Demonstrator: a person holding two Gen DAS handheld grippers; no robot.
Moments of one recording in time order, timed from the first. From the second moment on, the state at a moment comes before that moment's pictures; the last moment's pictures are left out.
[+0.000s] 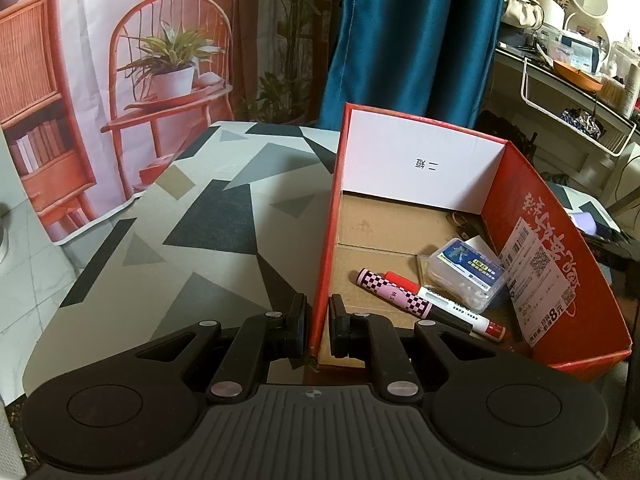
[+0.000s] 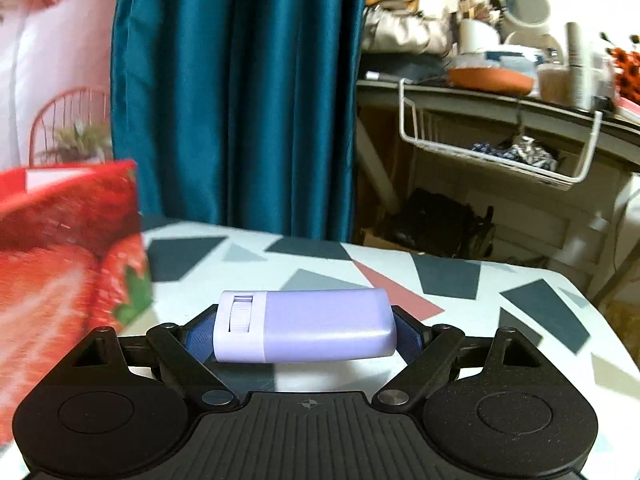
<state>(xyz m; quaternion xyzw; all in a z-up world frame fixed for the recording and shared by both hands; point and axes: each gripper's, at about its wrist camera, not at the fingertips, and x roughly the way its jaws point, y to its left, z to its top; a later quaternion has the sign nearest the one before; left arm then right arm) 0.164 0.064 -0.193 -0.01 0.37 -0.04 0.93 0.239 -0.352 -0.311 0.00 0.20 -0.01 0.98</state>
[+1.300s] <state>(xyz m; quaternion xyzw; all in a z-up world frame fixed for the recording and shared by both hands) 0.165 0.067 -0.193 -0.01 0.37 -0.06 0.93 0.198 -0.264 -0.208 0.01 0.20 0.21 0.96</state>
